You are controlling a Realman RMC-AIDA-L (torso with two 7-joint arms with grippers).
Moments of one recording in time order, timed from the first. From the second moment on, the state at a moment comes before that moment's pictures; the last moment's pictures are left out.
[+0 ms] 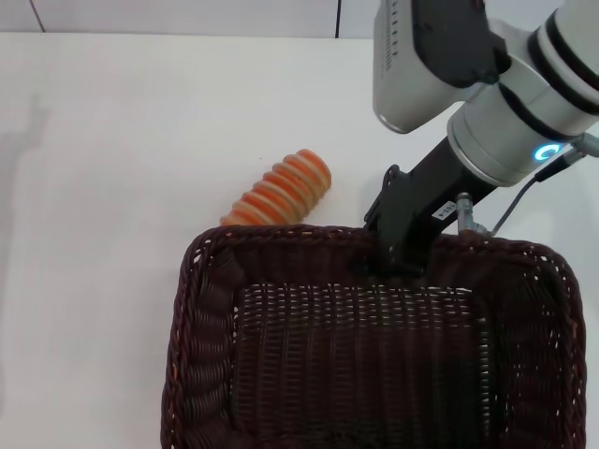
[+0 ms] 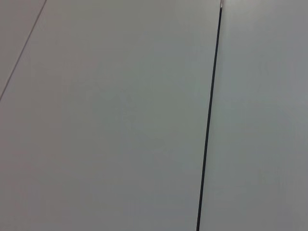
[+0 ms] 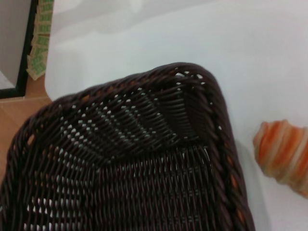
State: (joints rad) left arm -0.10 -2.07 -1.60 -0.84 2.83 1.06 -0.21; right arm 0.83 2.06 -1.54 -1.32 0.84 1.71 -0.89
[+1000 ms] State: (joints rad) left arm -0.10 -2.07 -1.60 -0.83 2.83 1.09 -0.22; right arm 0.82 2.07 -1.61 -1.44 0.62 1.52 -0.80
